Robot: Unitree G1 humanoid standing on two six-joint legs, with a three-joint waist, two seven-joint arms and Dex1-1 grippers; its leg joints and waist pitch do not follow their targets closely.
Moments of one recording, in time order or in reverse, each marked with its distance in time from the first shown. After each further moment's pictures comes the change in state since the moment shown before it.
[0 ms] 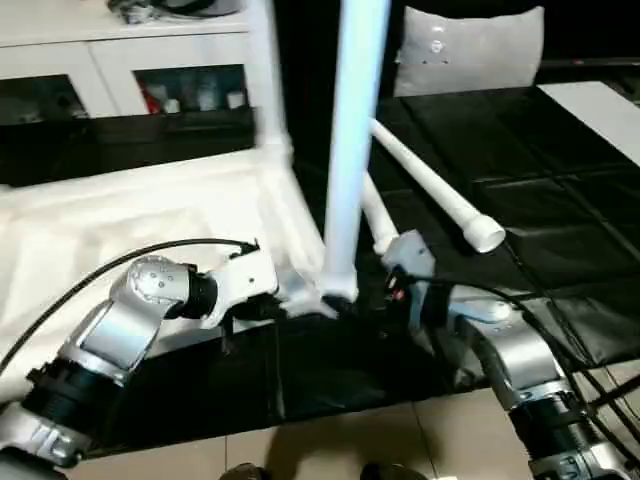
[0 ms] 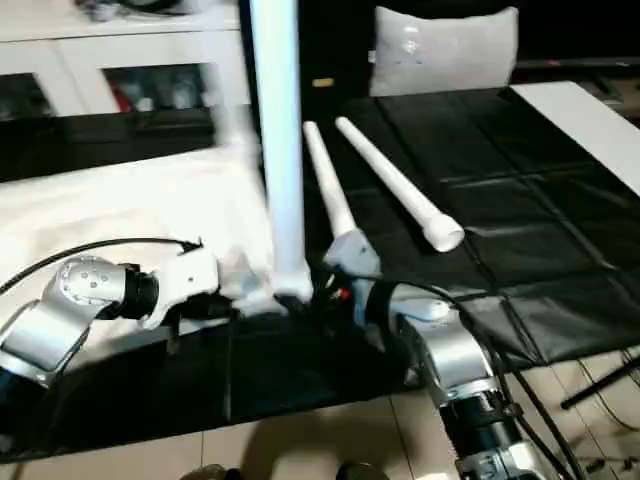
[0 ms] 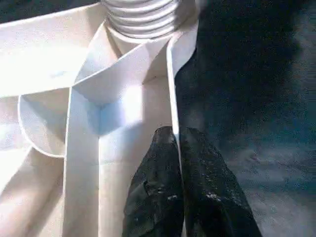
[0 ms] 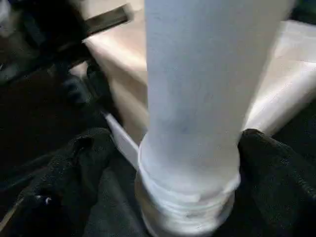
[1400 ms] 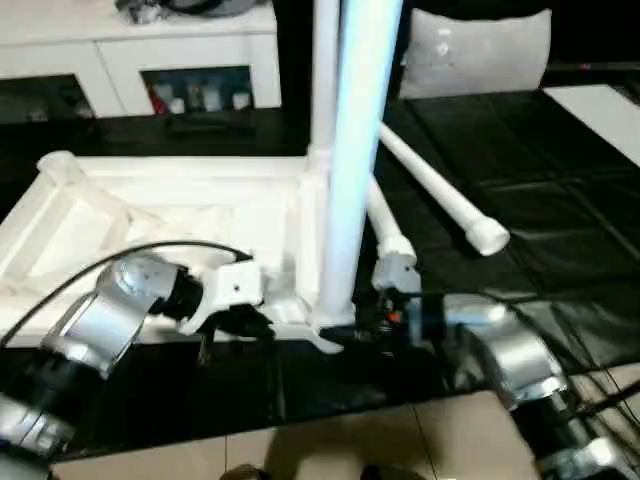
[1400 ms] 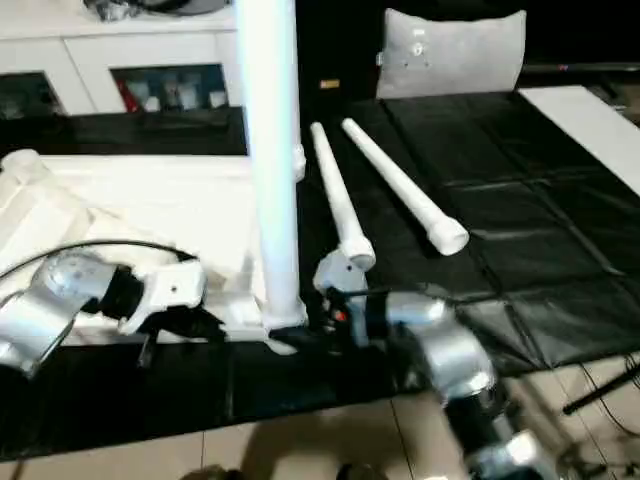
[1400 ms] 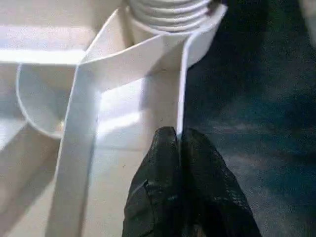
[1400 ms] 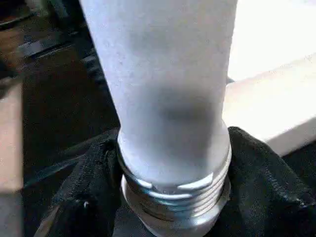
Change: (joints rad) left arm 0.025 0.003 0.047 -0.027 -0.006 0.122 -0.036; right arm 0.021 0.070 0.019 0.036 -0.003 0.055 0.012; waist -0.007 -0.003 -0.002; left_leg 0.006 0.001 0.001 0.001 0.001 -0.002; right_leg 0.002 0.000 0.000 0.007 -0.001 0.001
